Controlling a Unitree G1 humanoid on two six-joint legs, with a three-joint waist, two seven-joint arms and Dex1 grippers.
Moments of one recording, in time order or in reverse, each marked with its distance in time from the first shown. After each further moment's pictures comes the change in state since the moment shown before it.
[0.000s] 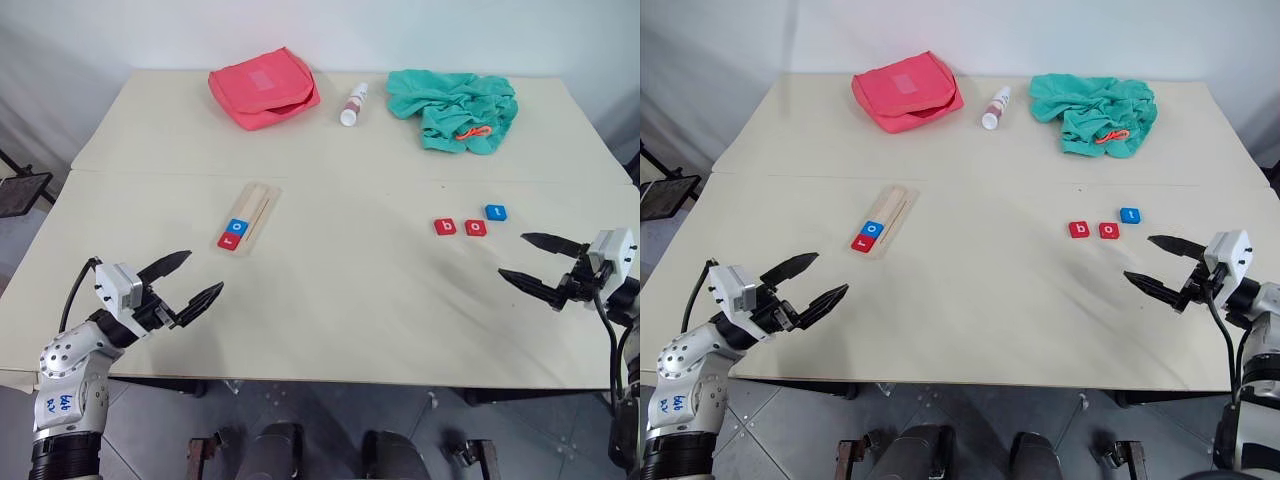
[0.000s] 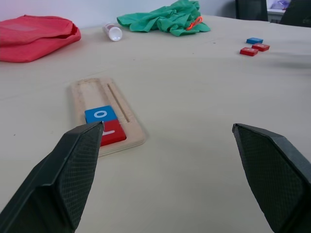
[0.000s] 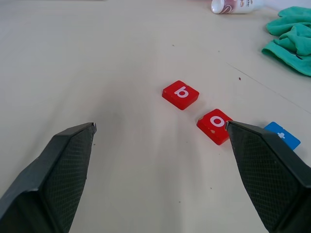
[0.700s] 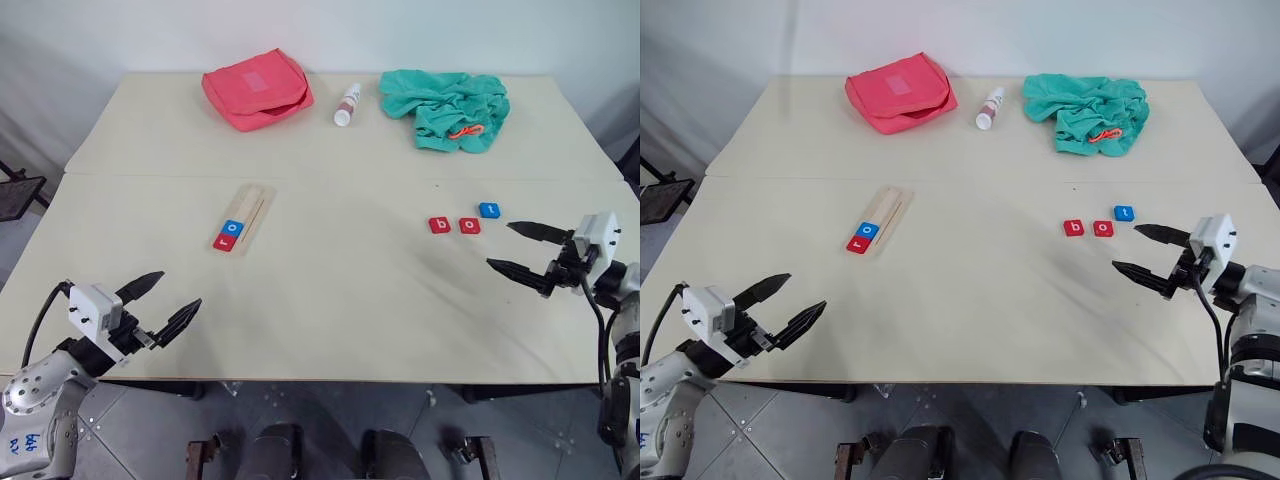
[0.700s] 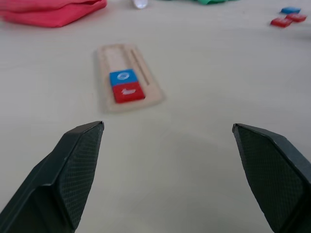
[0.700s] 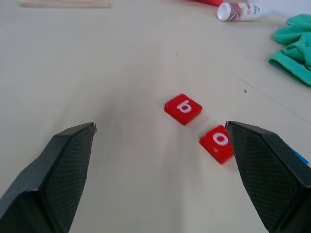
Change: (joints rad) left arm 0.236 0.026 0.109 -0.204 0.027 0.118 0.167; right arm -0.136 0.033 0.038 0.067 -0.061 0.010 0.023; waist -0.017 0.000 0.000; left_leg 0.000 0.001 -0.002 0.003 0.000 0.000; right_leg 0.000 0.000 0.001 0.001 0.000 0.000
